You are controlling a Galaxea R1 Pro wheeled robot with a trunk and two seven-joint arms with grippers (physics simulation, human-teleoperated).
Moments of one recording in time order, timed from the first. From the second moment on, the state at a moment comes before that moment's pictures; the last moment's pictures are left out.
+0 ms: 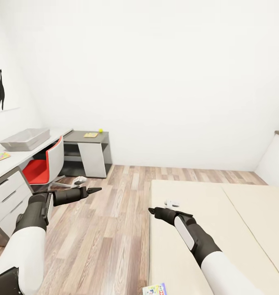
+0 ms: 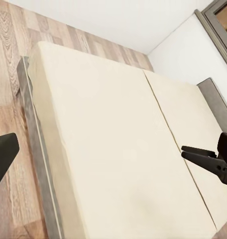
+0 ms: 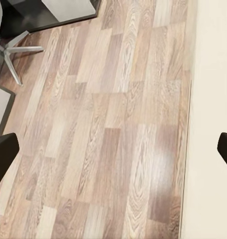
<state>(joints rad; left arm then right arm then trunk) -0.83 0.08 0.53 -0.85 -0.38 0.73 -1.16 -0.65 0.06 0.21 -0.77 -0.46 0.45 0.05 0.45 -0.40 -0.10</state>
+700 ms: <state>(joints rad) -0.83 0.08 0.53 -0.85 -0.38 0.73 -1.16 -0.65 0.06 0.21 -0.77 -0.46 0.45 0.05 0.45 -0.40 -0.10</state>
